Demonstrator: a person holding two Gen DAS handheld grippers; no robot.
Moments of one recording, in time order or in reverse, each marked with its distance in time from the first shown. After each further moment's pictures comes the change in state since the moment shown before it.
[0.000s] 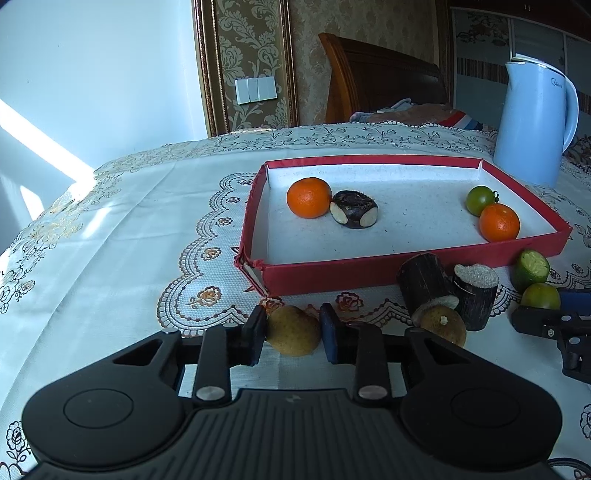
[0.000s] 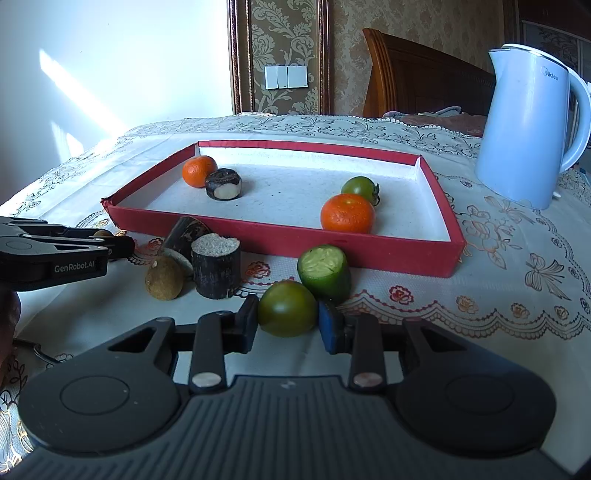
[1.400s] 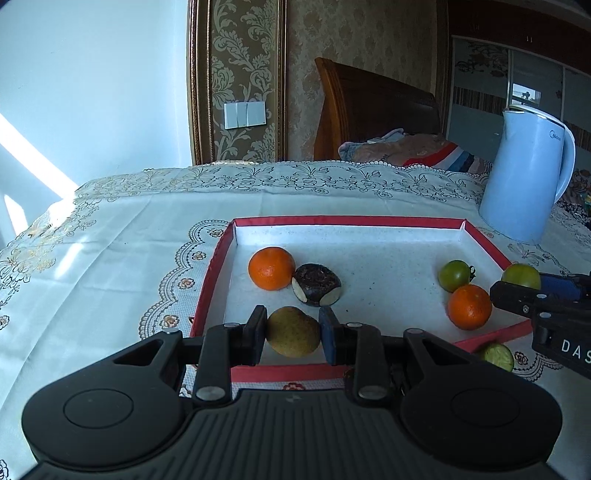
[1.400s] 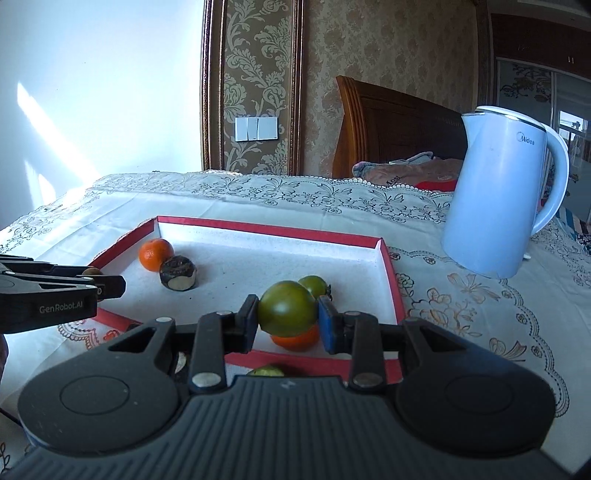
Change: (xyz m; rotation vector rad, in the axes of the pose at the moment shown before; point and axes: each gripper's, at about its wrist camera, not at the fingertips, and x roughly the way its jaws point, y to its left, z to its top) left arm 0.009 -0.023 0.057 -0.063 -0.060 -0.050; right arm 0.001 -0.023 0.060 -0.008 -0.146 -0.109
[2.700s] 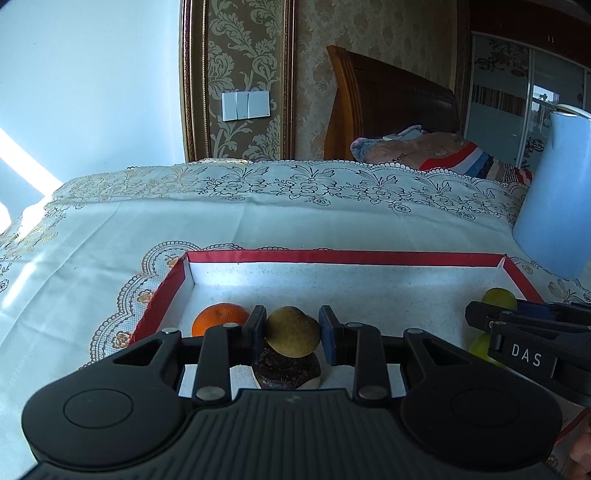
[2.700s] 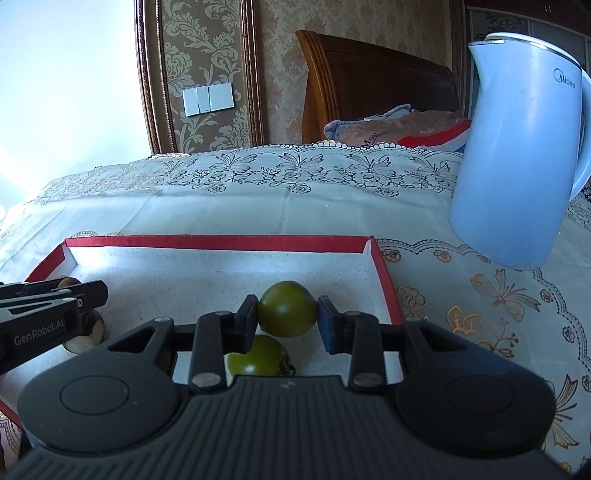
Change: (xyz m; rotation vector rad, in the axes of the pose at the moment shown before) left arm 0.087 -0.028 0.039 -0.033 0.025 0.042; right arm 0.123 -0.036 0.029 0.129 0.120 -0.051
